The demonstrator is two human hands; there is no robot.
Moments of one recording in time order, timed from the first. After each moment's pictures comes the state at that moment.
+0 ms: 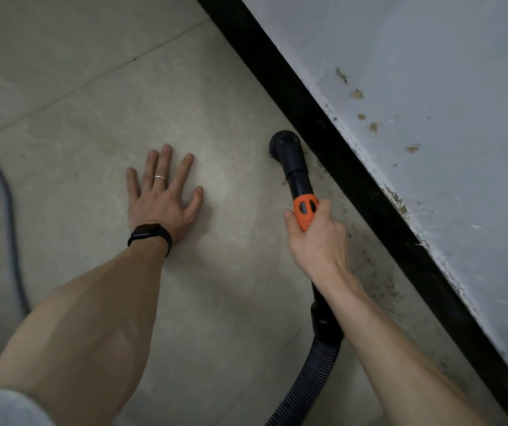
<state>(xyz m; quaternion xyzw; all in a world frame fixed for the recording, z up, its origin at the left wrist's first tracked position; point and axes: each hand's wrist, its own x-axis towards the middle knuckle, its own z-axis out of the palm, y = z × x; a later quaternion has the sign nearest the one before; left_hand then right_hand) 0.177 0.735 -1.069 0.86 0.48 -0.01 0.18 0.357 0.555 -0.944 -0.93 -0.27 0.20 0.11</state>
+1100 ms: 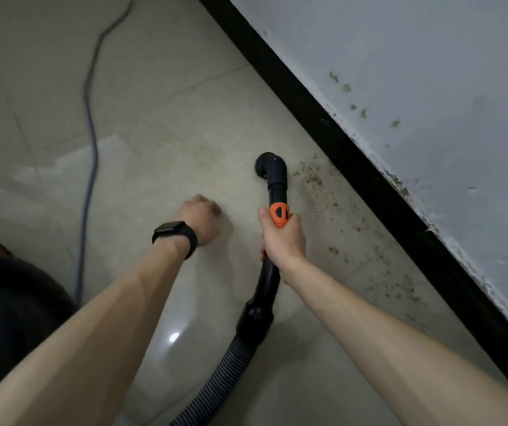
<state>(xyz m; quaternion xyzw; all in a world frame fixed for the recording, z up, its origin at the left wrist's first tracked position) 0.166 0.635 -0.984 0.78 0.53 -0.14 0.30 0.302 0.513 -0.983 -0.80 -0.10 0.42 0.41</state>
